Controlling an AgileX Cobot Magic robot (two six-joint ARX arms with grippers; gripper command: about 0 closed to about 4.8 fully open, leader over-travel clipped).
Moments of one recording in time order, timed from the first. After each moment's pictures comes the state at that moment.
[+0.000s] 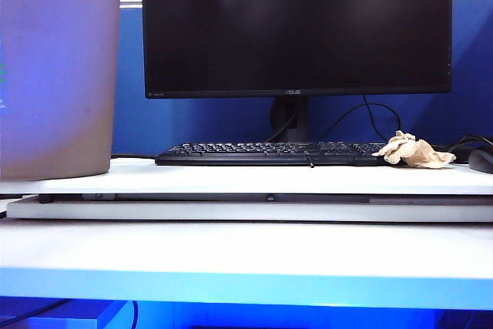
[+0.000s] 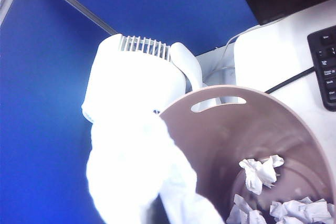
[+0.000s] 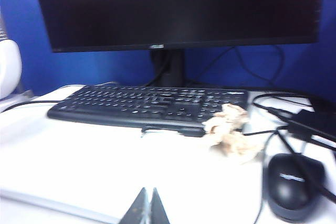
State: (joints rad) left arm -0.50 1.84 2.61 -1.43 -0.77 0.22; right arm 0.00 0.00 0.01 0.15 -0.28 0.13
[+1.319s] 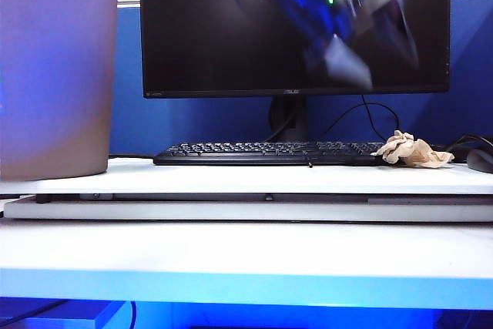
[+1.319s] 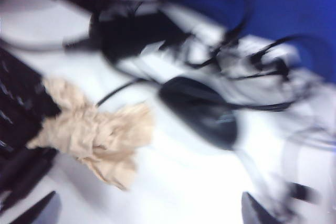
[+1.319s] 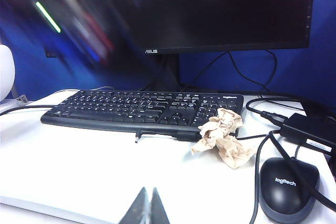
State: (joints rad) left arm -0.75 2.50 2.60 -0.68 0.41 0.08; right arm 0.00 0.00 0.01 0.17 -0.27 0.13
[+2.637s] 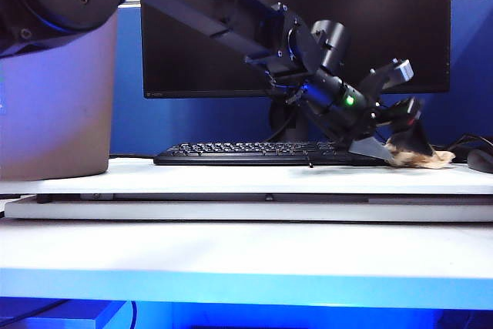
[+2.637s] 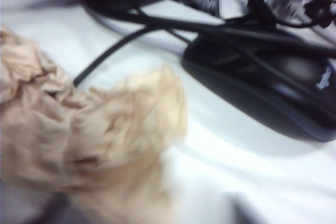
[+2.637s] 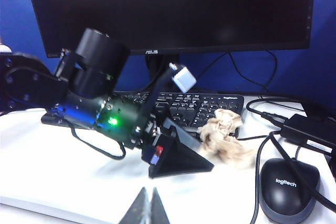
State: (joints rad) left arm -0.75 2.73 2.60 -0.42 0.44 0.17; right arm 0.00 0.00 0.01 0.17 -0.27 0.13
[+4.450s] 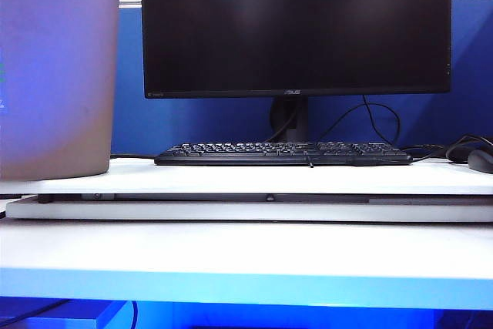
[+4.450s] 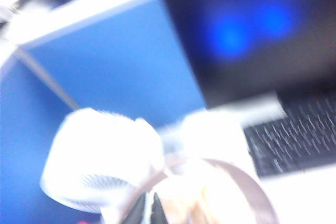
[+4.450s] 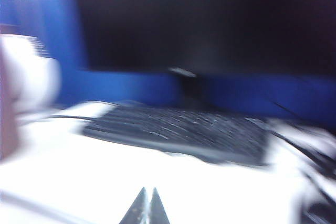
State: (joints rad) left arm -0.36 1.64 2.50 -1.20 -0.34 0.30; right arm 0.00 0.00 0.02 0.24 -0.38 0.13
